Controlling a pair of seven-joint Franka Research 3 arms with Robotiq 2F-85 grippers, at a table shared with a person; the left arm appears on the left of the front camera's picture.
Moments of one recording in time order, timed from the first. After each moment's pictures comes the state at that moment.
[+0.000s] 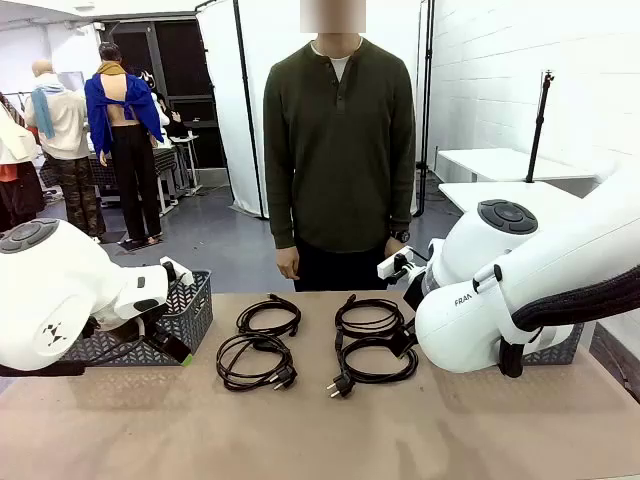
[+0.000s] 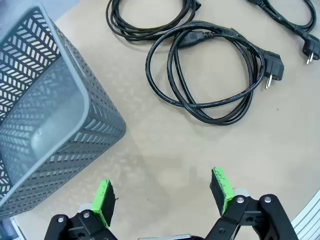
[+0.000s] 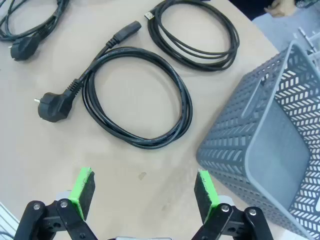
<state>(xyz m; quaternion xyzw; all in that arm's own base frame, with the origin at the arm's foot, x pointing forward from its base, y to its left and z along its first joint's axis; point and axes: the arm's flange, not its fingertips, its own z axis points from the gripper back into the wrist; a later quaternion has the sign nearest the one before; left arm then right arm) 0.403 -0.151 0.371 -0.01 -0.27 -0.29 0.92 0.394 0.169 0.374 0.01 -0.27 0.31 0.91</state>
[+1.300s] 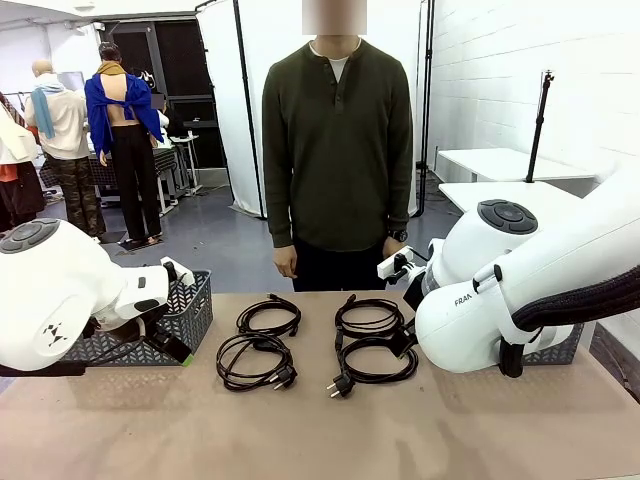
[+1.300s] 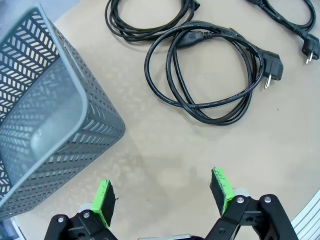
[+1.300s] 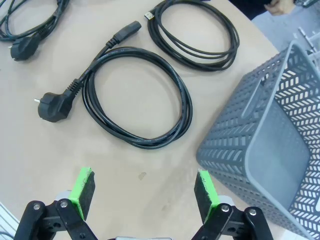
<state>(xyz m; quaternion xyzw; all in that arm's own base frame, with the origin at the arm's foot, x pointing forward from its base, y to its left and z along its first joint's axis) 0.402 -0.152 0.371 -0.01 -0.27 -0.30 0.92 0.394 0.169 0.374 0.01 -0.27 0.31 0.91</state>
